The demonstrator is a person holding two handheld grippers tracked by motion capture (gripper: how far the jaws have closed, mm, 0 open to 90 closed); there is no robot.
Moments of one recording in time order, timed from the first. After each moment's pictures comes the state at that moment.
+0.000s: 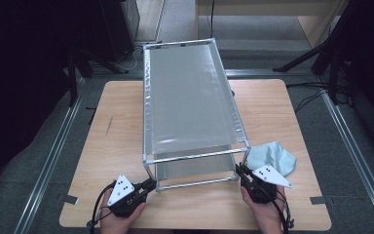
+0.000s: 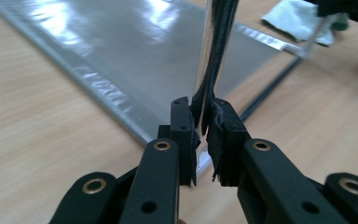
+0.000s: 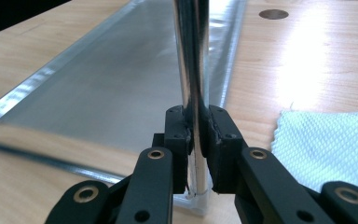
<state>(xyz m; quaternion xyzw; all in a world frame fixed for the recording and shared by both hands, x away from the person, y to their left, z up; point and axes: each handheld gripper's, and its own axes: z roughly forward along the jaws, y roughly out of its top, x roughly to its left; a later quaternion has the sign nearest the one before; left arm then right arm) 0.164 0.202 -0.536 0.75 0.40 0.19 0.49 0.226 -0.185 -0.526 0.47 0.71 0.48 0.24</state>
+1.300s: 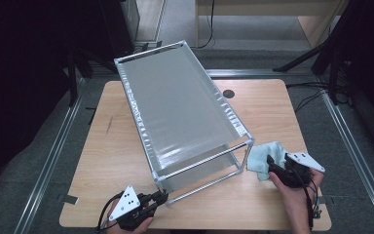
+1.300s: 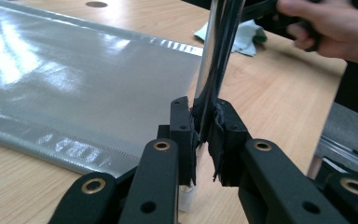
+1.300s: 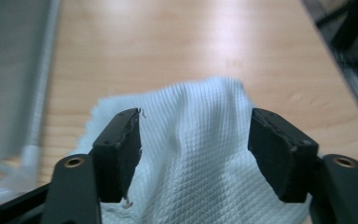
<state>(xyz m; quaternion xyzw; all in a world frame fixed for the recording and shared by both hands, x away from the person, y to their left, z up) 0.145 0.185 -0.532 0.76 0.33 0.15 0.54 0.271 -0.271 -0.533 0.60 0.66 0.37 0.28</state>
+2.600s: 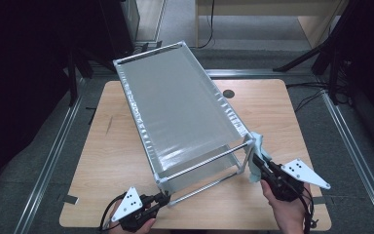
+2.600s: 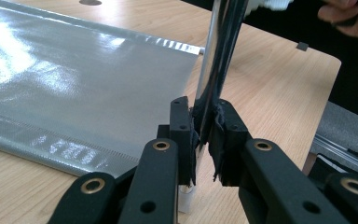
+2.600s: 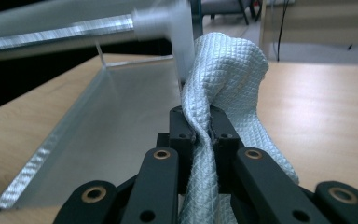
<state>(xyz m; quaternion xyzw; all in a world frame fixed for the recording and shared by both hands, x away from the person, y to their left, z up) 0.145 0.179 -0.534 0.76 0.33 0.14 0.55 0.216 -0.224 -0.473 0.45 0.67 0.54 0.24</state>
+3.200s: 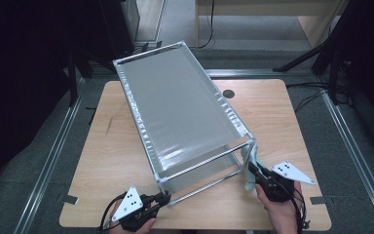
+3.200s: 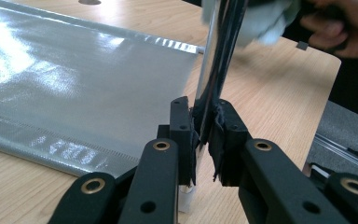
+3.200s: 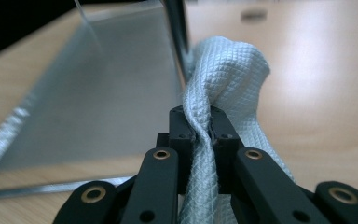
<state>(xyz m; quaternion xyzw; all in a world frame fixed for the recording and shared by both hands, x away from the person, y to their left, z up) 0.146 0.178 -0.534 0.76 0.33 0.14 0.55 0.215 -0.217 -0.491 0.48 0.68 0.50 0.23</state>
